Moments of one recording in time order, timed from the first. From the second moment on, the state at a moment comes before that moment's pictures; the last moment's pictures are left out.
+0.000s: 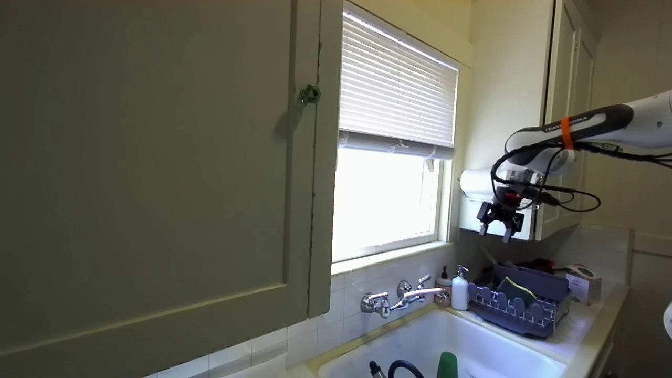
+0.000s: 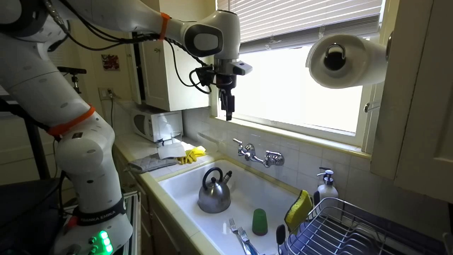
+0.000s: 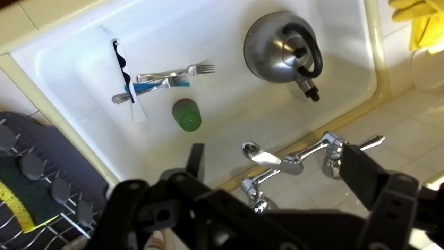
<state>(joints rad) 0.01 -0.46 -0.09 -2.30 0.21 1.92 0.04</state>
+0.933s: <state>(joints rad) -0.04 -0.11 0.04 -2.13 0.05 2.02 0.33</state>
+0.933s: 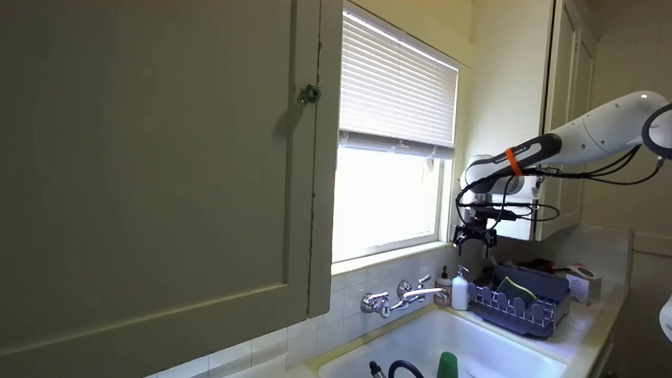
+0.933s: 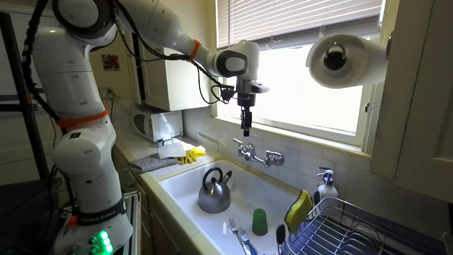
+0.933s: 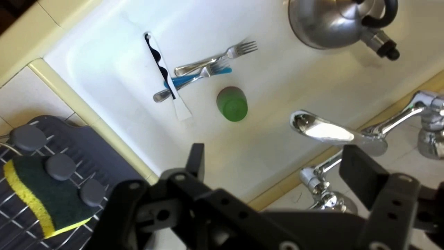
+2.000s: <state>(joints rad) 0.03 0.11 0.06 -1.98 -0.01 1.92 0.05</state>
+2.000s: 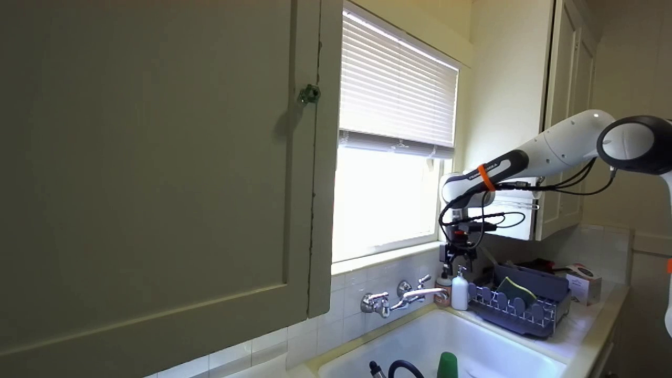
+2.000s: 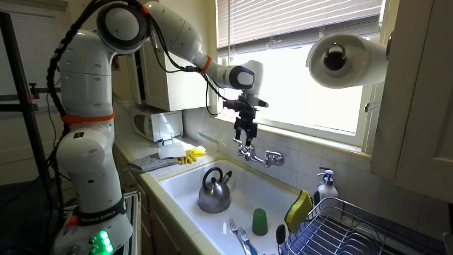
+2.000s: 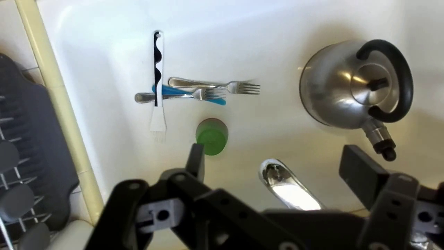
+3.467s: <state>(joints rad) 0.11 0.43 0.12 -1.73 -0.22 1.91 -0.40</state>
